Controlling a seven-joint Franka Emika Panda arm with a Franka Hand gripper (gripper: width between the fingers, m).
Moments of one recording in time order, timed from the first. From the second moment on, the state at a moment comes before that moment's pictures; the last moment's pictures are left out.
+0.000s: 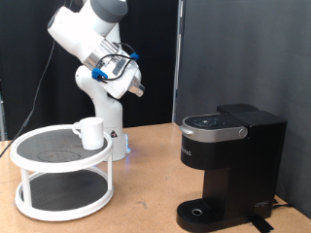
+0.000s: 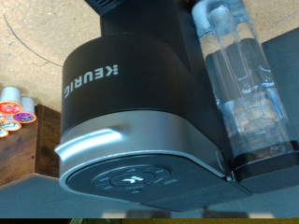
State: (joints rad) arm -0.13 -0.47 -0.25 -2.53 0.84 1.95 2.21
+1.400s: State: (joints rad) arm -0.27 -0.55 -0.59 -2.53 0.63 1.61 1.92
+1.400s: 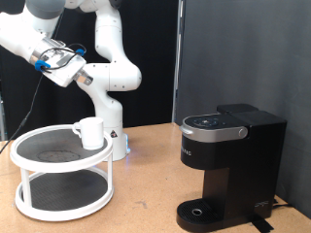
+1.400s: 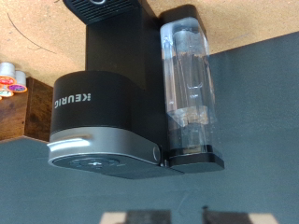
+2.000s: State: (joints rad) arm -0.29 -0.54 -0.65 -2.53 0.60 1.63 1.86
